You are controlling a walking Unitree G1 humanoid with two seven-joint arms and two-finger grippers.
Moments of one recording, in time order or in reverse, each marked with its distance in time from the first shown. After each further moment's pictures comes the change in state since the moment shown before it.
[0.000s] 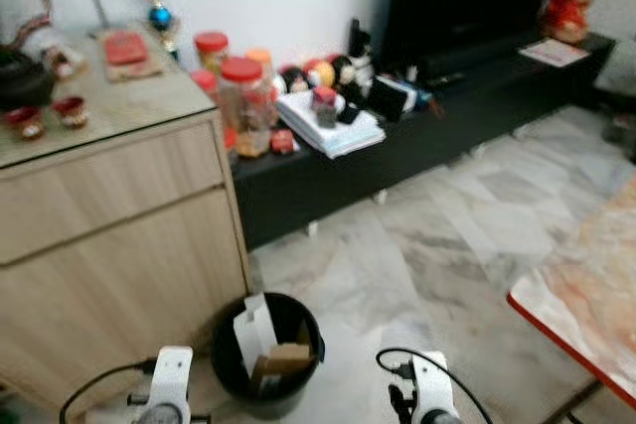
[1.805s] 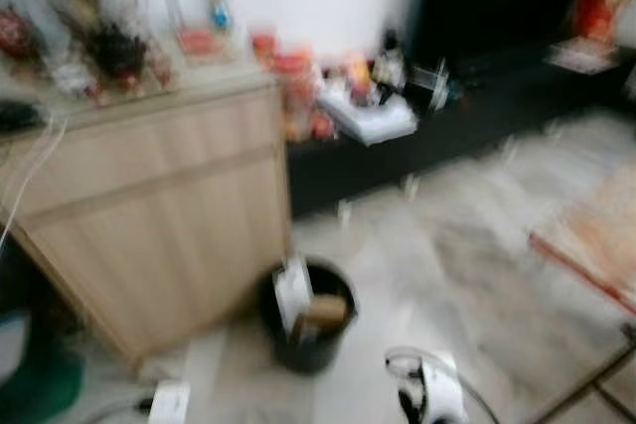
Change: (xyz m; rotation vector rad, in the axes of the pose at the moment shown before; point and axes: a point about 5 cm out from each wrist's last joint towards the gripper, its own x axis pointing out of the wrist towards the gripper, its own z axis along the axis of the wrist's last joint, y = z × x) left arm -0.004 0.004 -0.016 -0.003 0.042 0.005; right arm -0.005 -0.003 -0.019 0.008 0.054 -0.009
